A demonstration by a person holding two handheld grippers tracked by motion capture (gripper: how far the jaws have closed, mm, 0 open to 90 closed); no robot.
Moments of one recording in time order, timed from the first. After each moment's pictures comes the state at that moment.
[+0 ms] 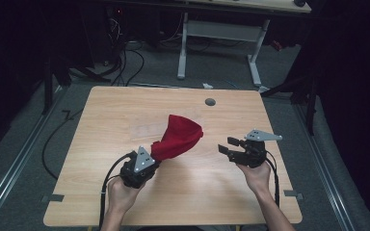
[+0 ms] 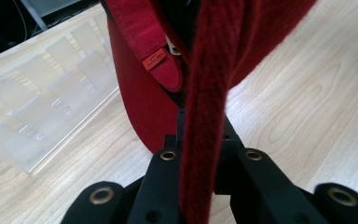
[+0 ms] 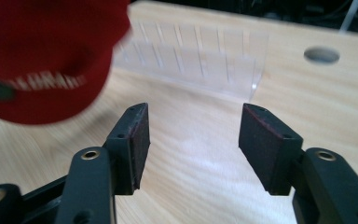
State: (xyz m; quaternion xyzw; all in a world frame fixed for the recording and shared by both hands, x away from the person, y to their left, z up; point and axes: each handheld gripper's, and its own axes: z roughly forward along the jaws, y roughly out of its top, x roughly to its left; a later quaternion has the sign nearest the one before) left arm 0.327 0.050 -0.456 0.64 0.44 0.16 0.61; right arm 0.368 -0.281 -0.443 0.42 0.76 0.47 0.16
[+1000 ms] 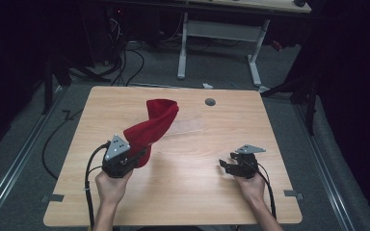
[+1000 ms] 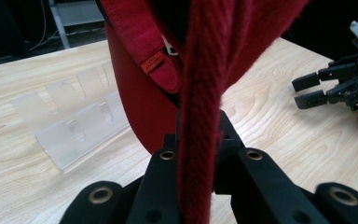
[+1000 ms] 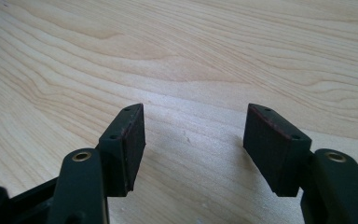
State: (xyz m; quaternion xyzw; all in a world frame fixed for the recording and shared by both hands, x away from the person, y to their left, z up) left arm 0.348 0.091 -0.431 0.55 0.49 0.14 0.67; right arm 0.375 -0.289 -0.527 0.48 0.78 0.36 0.18
